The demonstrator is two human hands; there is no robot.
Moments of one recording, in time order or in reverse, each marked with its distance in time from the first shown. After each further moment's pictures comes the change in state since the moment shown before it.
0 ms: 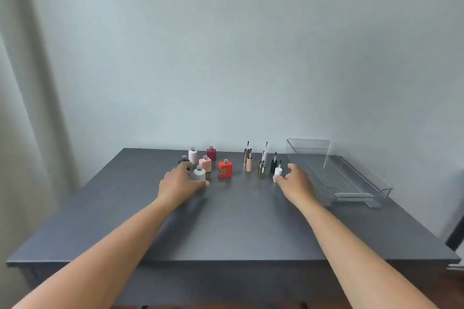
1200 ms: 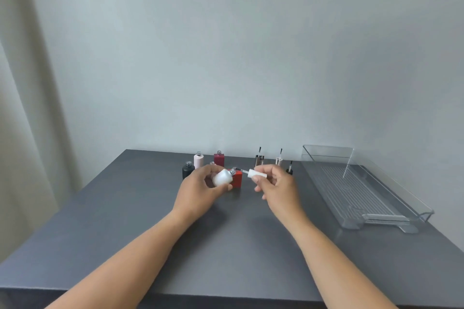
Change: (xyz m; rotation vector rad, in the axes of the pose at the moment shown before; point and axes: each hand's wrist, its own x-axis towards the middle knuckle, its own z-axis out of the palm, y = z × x) left_hand -0.006 0.019 0.018 -0.353 0.068 0.246; right_hand -0.025 -0.060 0.038 0.612 -0.065 -0.273
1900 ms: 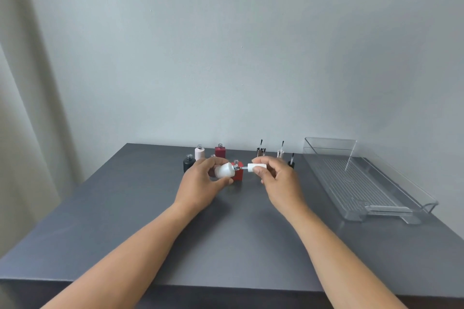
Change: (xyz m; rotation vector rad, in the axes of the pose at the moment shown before) left_hand 0.001 0.002 0.001 0.088 0.001 0.097; right_hand 0.003 0.001 0.000 -0.153 -0.016 -0.111
